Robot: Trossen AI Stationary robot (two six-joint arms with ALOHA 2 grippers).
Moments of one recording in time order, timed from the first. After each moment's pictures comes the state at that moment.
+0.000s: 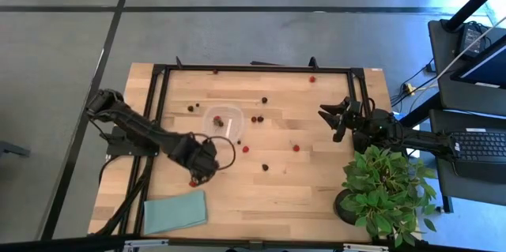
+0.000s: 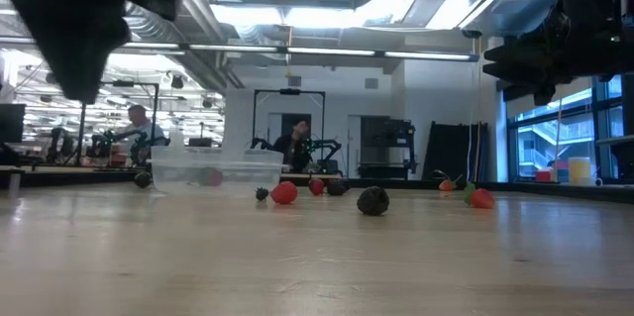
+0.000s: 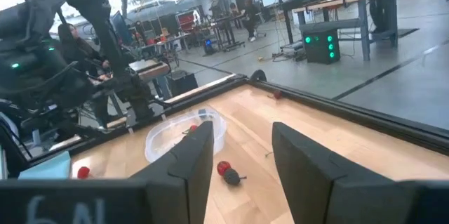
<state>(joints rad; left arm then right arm) -0.45 1.52 1.10 -1.12 -0.14 -0.87 -0.17 0.02 0.01 0.06 0.22 0.29</state>
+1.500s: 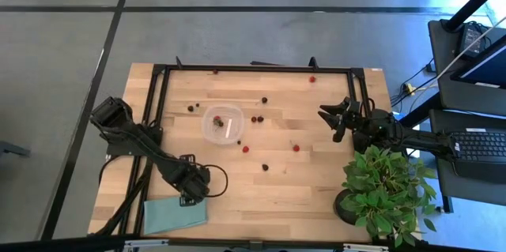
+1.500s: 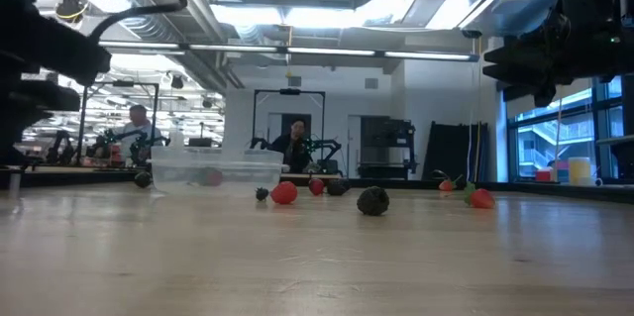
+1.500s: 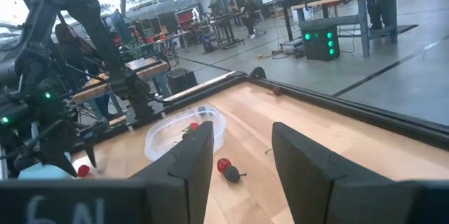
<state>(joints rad) -0.64 1.65 0.88 -0.77 -0.04 -0.80 -0.17 0.02 0.01 0.05 0.22 0.31</state>
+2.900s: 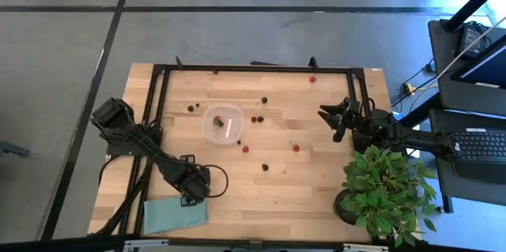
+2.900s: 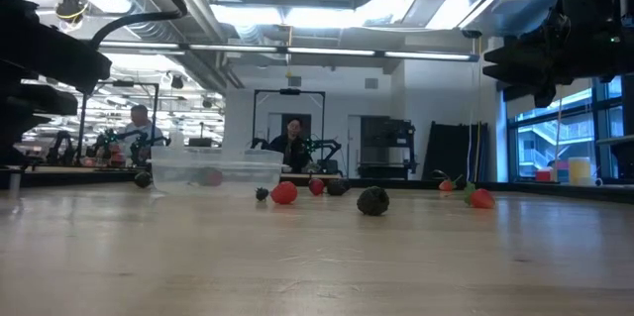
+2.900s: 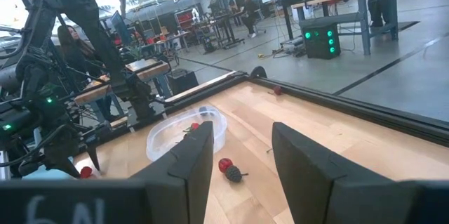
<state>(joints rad) -0.64 1.67 0.88 -0.76 -0.03 -0.83 -0.17 0.02 0.01 0.05 0.22 0.31</state>
